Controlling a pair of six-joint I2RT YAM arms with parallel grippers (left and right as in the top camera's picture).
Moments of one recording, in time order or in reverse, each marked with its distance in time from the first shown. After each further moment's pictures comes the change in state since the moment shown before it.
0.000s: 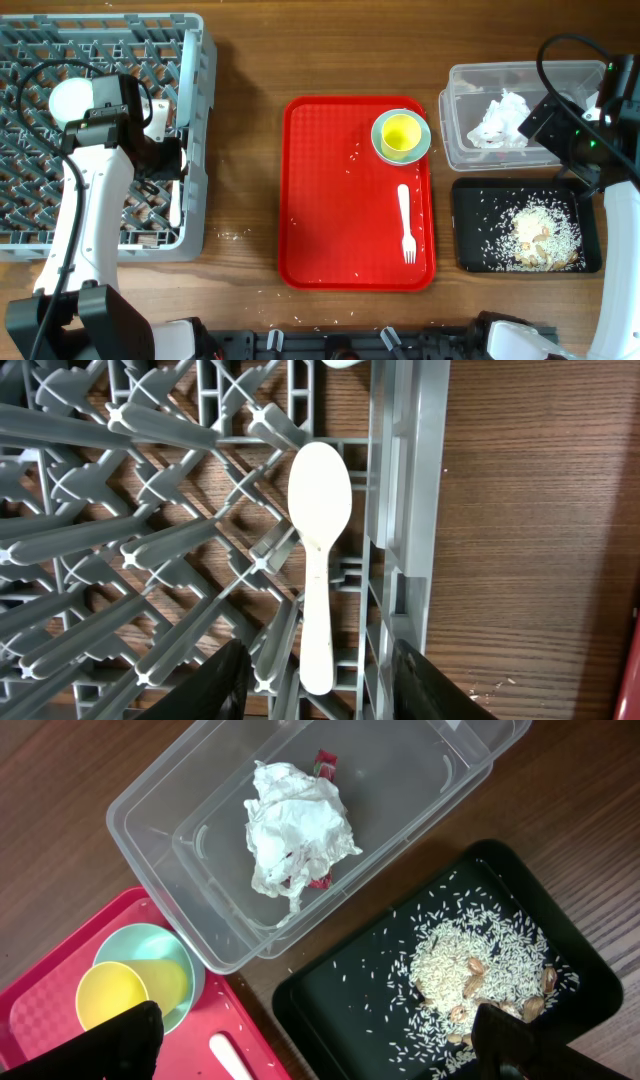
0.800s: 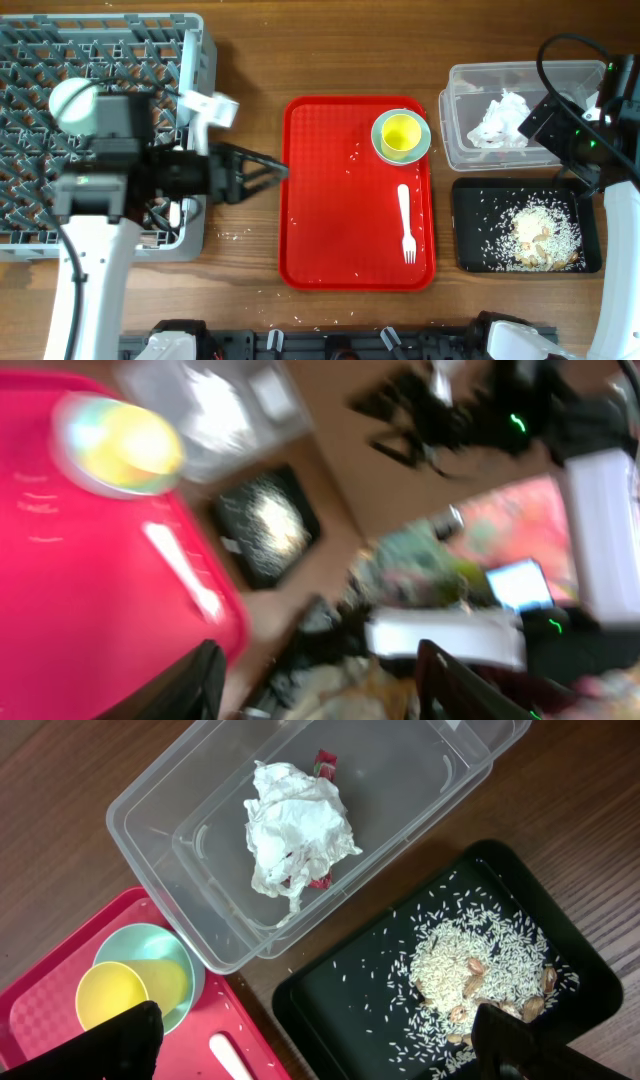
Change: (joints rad) left arm -0.210 -0.311 0.016 -0.037 1.233 -0.182; right arm 0.000 0.000 0.000 0.000 0.000 0.000
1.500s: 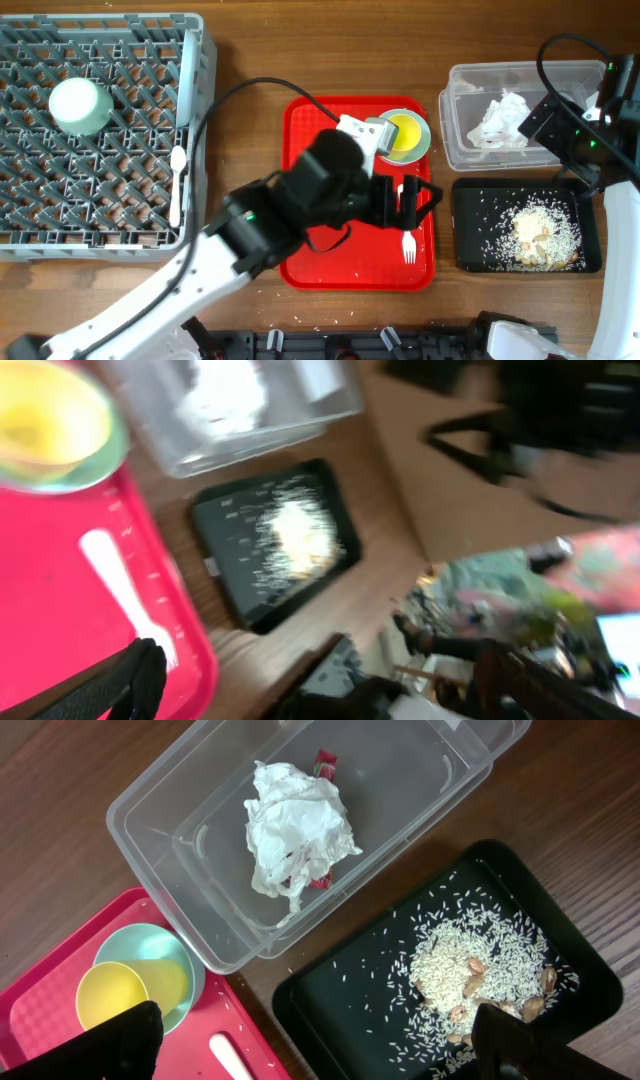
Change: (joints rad) left arm -0.838 0.111 0.008 0.547 -0.917 -0.786; right arm 0.000 0.000 0.000 0.000 0.000 0.000
